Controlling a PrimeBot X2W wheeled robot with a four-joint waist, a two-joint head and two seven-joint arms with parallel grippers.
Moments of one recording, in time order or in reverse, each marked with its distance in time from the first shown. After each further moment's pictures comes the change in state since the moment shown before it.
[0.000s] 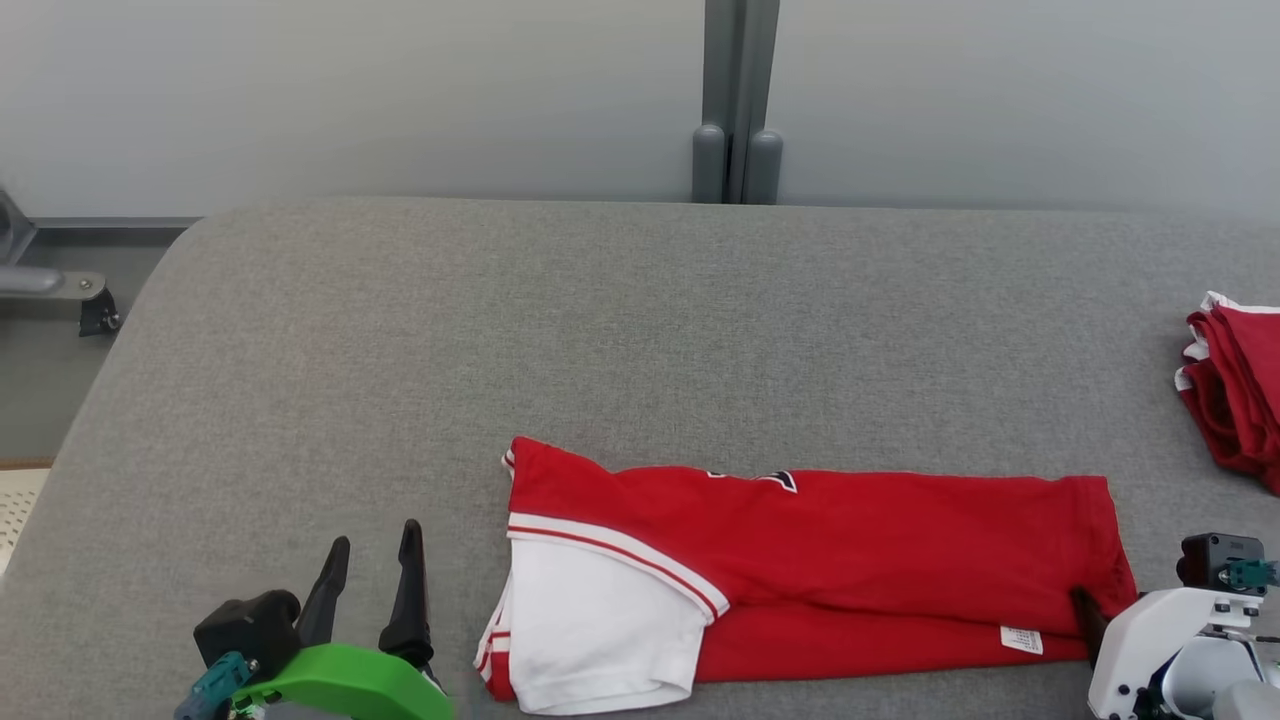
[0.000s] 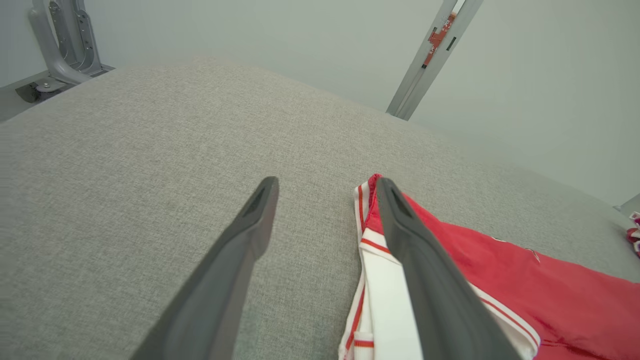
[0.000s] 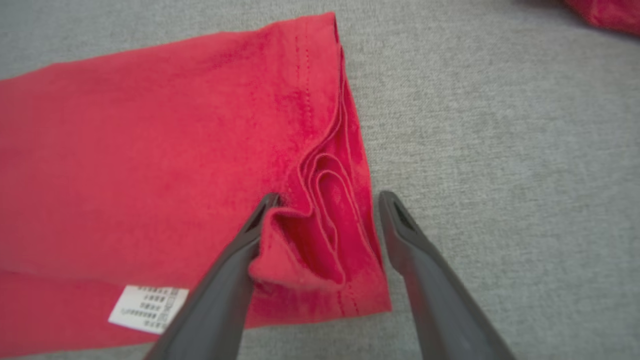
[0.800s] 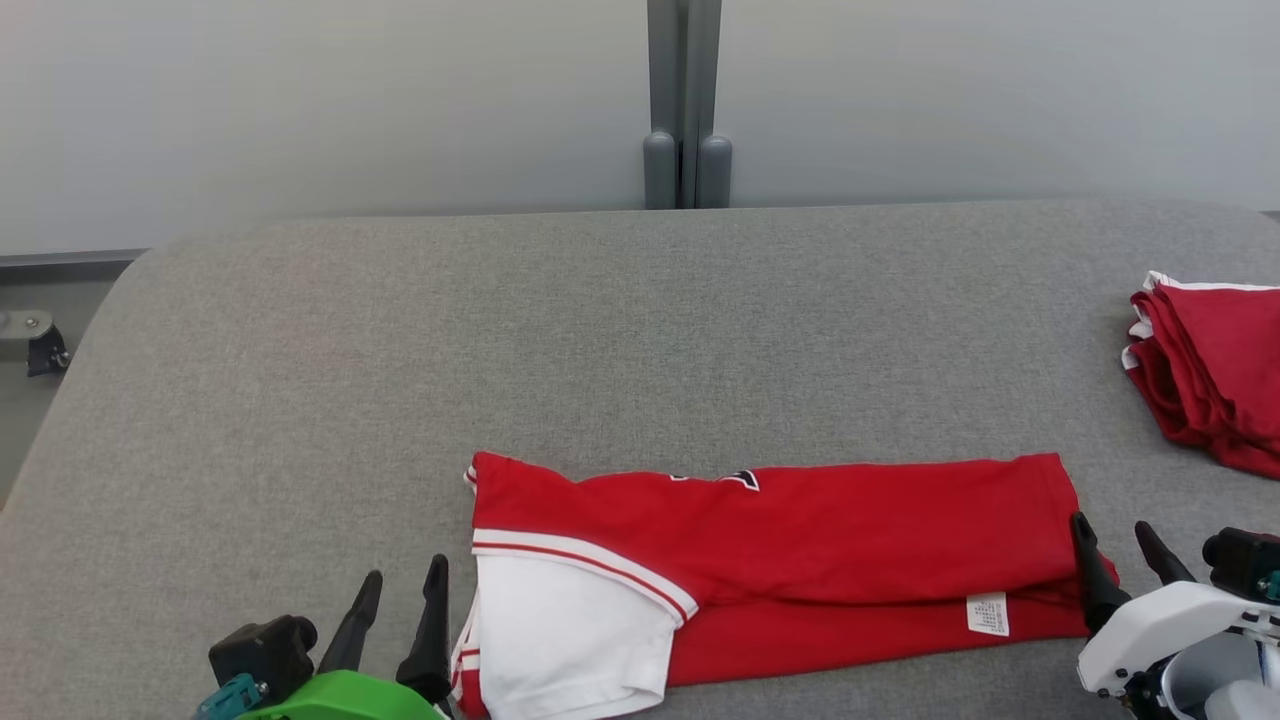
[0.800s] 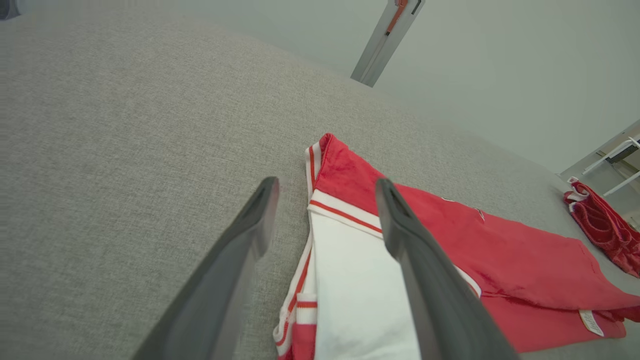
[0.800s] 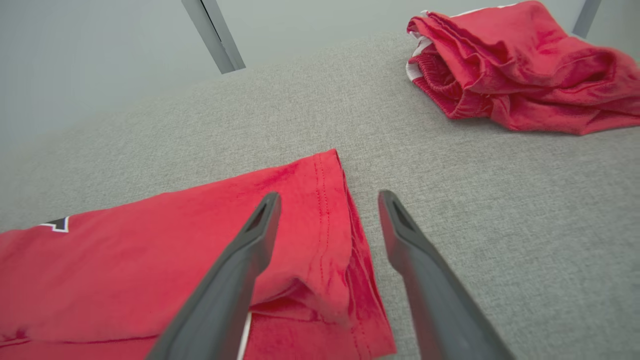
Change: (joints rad) left arm 0.053 -0.006 -0.004 -0.028 -0.061 -0.056 0.060; right arm 0.051 -0.015 0.081 -0.137 0.171 0.000 -0.297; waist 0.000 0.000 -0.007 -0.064
